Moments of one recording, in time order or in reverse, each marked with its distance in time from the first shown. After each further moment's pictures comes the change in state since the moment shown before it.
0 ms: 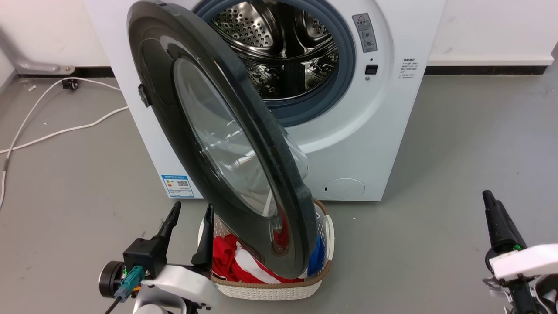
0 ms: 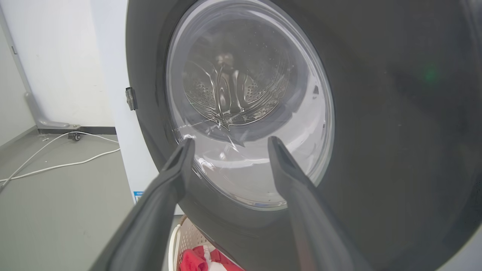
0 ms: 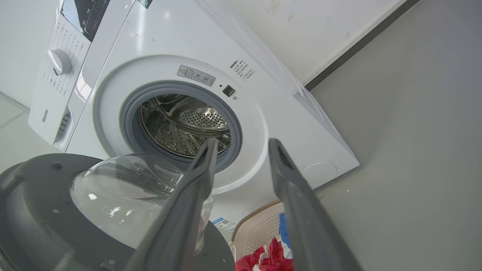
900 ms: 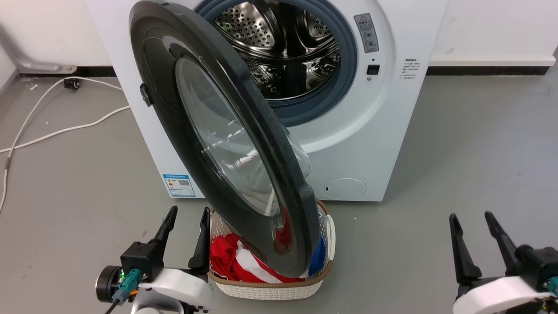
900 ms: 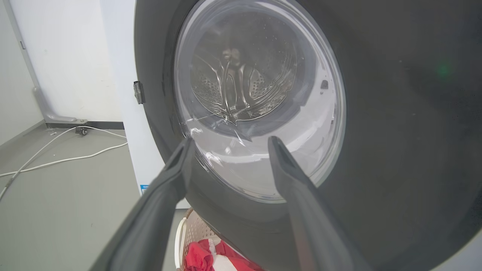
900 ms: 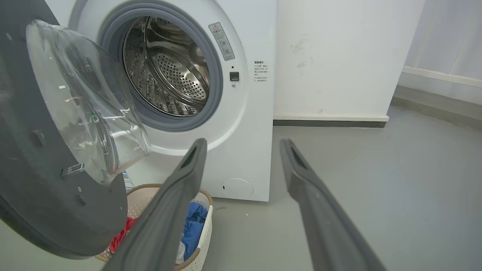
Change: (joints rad) left arm 0.014 -0.001 0.023 0.006 0.007 0.000 0.000; right arm 0.182 0.012 0.113 -0.241 -0.791 0.002 -0.162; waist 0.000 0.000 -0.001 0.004
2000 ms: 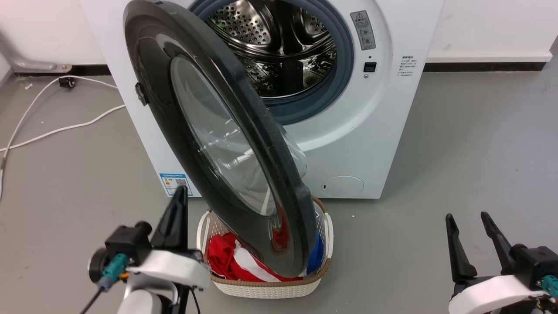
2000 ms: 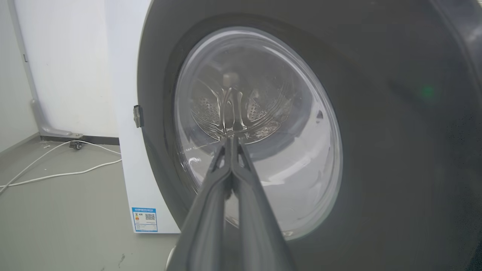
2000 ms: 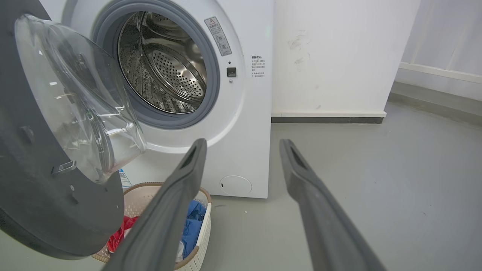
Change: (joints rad) left arm -0.035 -0.002 0.012 -0.022 -0.049 0.000 0.000; right arm -0.005 0.016 0.003 0.044 -0.011 0.000 -0.024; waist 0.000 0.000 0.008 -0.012
